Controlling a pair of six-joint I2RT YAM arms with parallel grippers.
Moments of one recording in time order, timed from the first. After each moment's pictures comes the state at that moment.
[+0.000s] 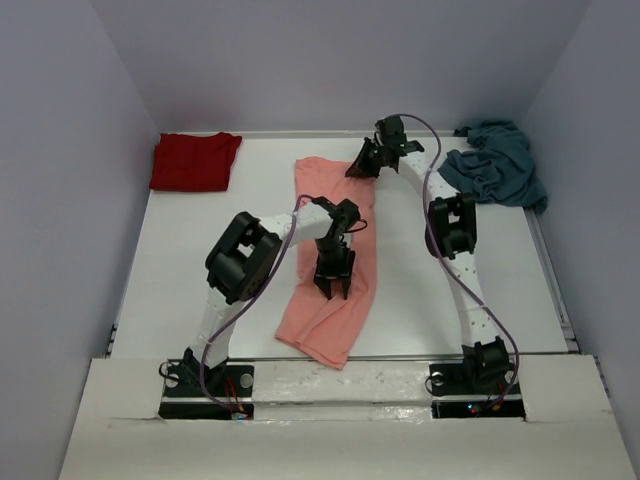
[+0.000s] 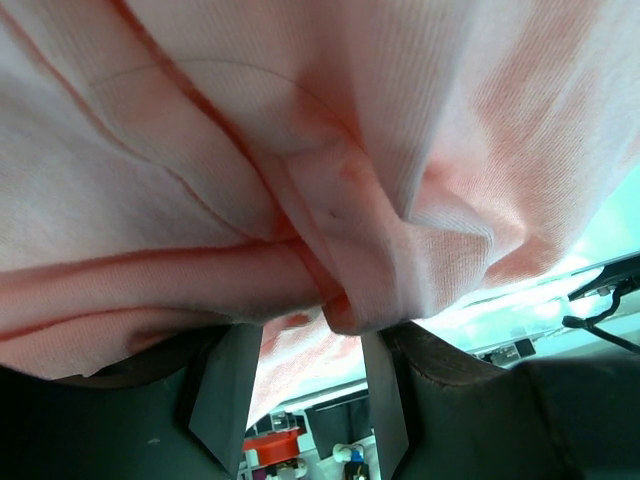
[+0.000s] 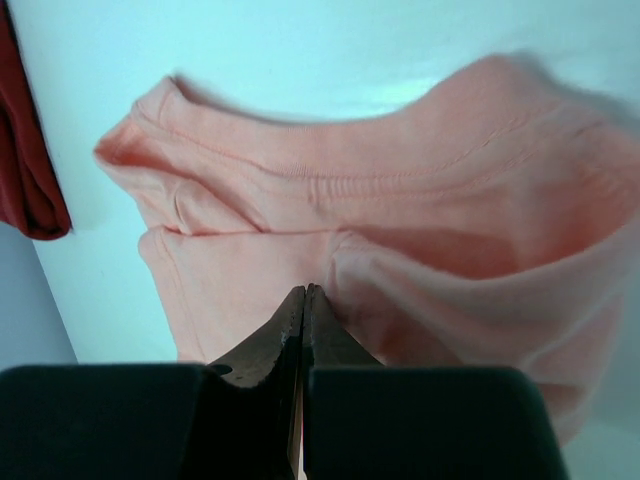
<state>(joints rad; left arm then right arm) -0.77 2.14 1.55 -1.01 0.36 -0.59 0.28 2.71 2.49 -0.59 -0.42 0.69</state>
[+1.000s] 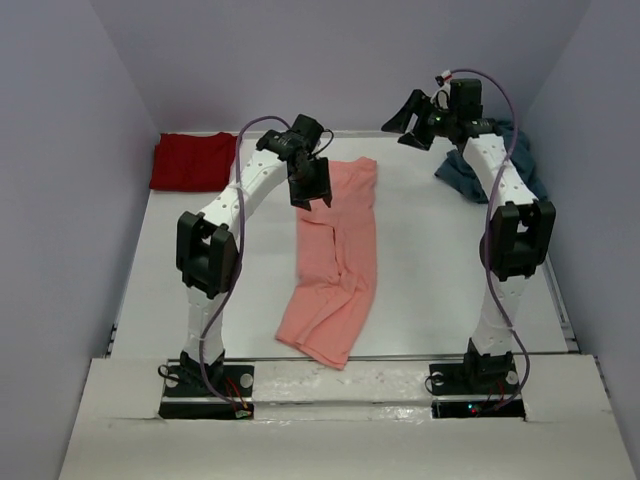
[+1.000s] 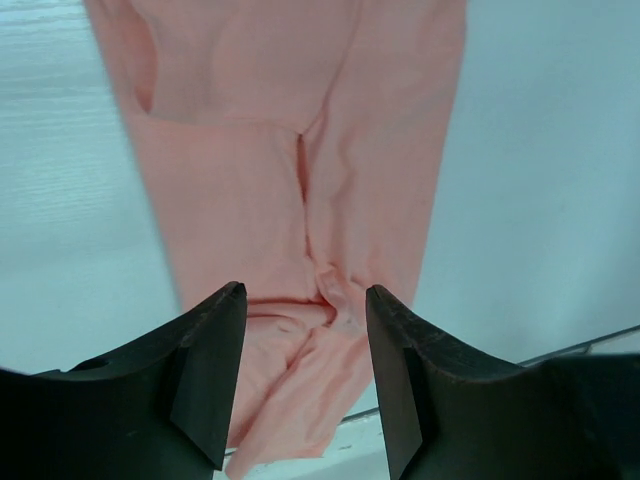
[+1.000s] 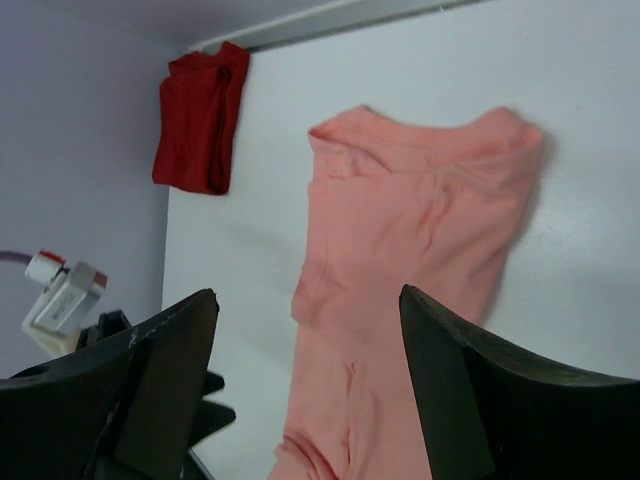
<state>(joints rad) -0.54 2.03 2.02 -1.09 0.12 -0.59 0.10 2.11 2.07 -0.46 -0.60 0.61</state>
